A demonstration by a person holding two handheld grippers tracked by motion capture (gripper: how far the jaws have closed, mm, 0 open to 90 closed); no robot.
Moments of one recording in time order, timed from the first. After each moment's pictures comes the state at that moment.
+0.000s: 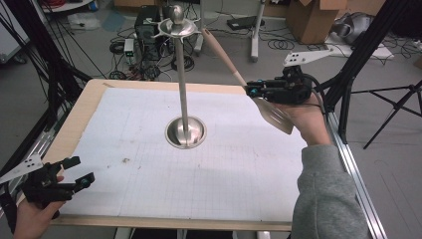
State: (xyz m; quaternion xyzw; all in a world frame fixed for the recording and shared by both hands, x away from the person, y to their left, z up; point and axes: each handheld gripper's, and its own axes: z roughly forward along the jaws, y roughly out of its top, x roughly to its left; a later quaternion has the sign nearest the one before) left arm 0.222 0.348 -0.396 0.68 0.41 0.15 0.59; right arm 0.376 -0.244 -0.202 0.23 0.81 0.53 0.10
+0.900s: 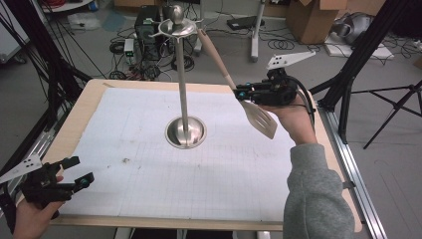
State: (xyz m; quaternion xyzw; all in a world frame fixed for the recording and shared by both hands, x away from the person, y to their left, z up) left arm 0.221 0.349 -0.395 0.68 0.41 0.15 0.59; right arm 0.384 -0.219 -0.213 0.22 0.82 0.52 0.09
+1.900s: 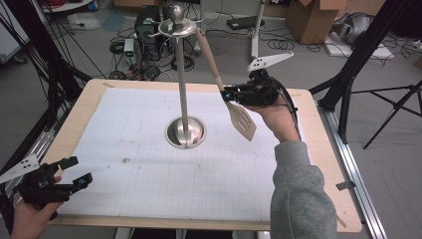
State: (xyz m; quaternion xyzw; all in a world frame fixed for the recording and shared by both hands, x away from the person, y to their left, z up) left arm 0.218 0.351 -0.393 0.68 0.41 0.15 0.60; right arm 0.396 -0.187 -0.227 0.22 0.83 0.50 0.09
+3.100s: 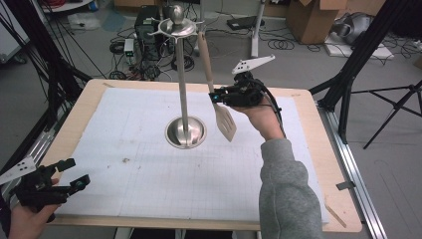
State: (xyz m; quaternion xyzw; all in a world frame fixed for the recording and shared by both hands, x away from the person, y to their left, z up) left arm 0.213 0.355 -0.394 0.67 0.41 0.16 0.59; right arm 0.411 -0.160 -0.246 0.22 0.83 0.50 0.09
